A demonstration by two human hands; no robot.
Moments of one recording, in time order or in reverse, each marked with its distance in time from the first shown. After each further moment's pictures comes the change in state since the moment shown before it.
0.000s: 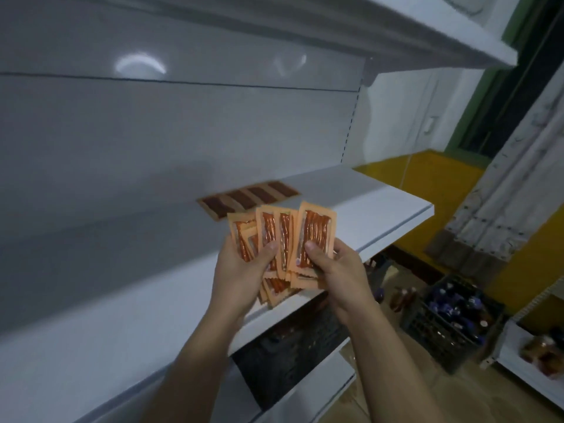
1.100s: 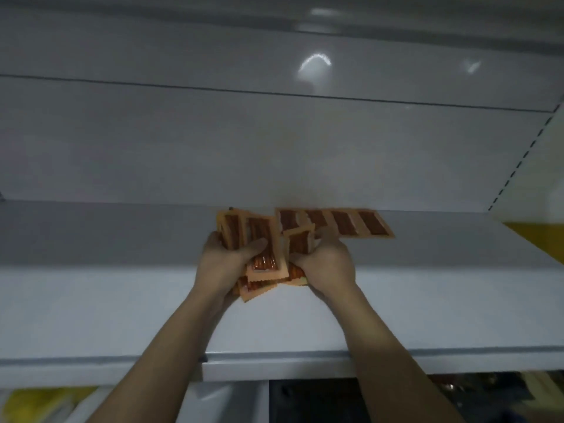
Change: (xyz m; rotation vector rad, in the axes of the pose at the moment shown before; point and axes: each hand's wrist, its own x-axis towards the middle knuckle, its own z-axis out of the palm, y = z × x) left_hand 0.045 0.013 -0.017 0.018 0.653 0.064; right_hand 0.158 0.037 0.064 -0.766 -0.442 -0.270
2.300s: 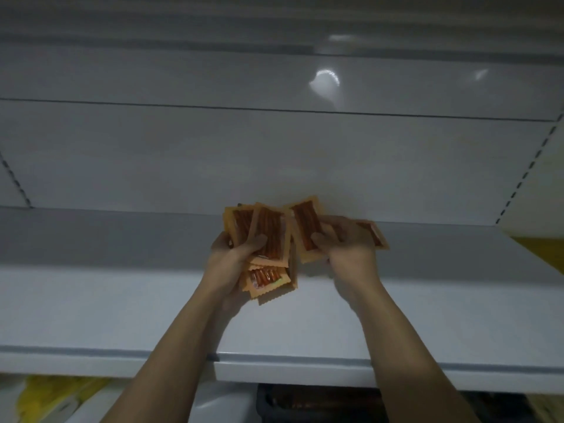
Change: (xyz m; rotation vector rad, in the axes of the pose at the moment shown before) left_hand -0.016 0.008 0.039 -0.209 -0.071 -0.011; right_hand 0.017 0.012 -0.054 0.701 0.016 -0.092
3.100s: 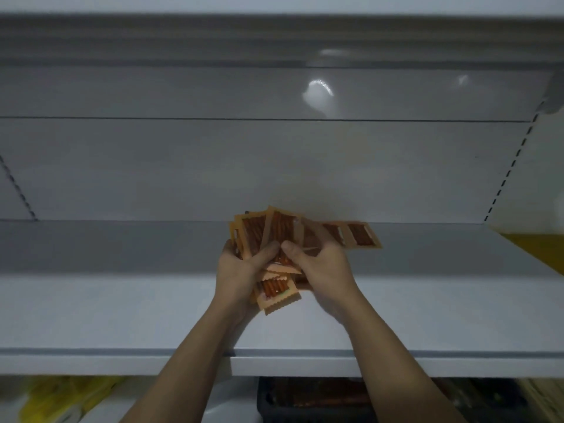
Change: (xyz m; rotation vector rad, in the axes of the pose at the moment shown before) left_hand -0.025 -0.010 0.025 0.033 0.076 0.087; right_hand -0.031 -0.003 0.011 0.013 -0.213 -0.027
